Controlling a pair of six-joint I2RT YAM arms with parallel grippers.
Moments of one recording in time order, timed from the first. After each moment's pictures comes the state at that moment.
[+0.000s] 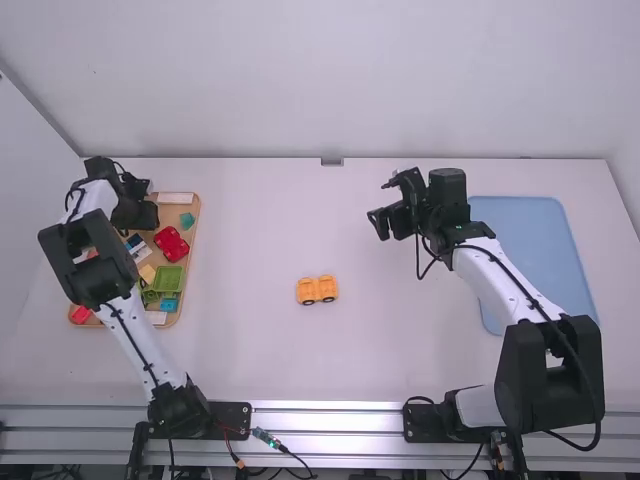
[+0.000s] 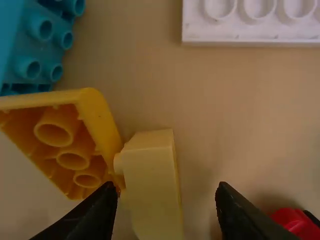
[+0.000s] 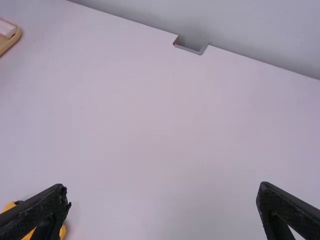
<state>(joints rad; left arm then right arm) 0.52 2.34 1.85 -0.77 0.09 0.48 0.17 1.53 1.00 -0.19 -0.38 -0.19</state>
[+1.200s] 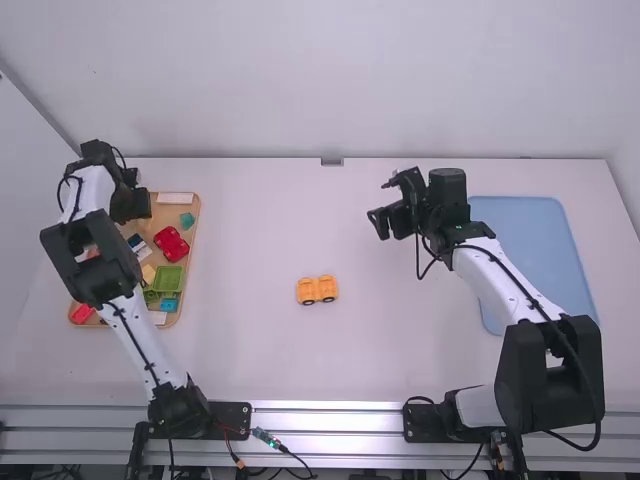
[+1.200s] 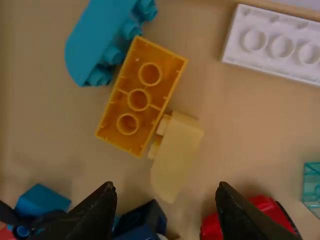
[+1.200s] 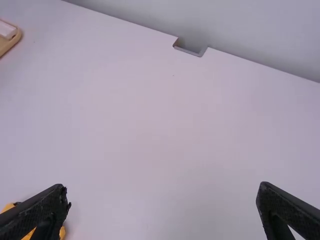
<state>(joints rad) 0.49 2.34 2.01 -0.95 -0.02 0.24 0.17 1.53 1.00 -0.19 -0.38 -0.19</state>
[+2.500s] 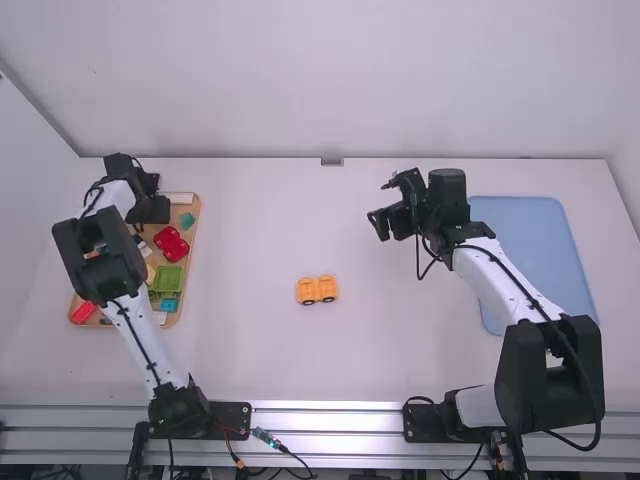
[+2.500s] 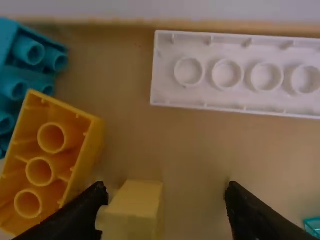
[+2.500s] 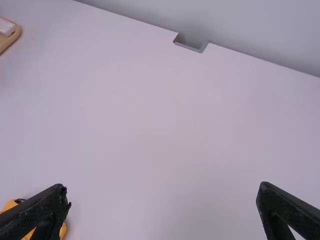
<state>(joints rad) 0.46 2.34 1.78 -0.61 0.03 0.36 0.17 1.53 1.00 -0.20 -0.38 -0.19</state>
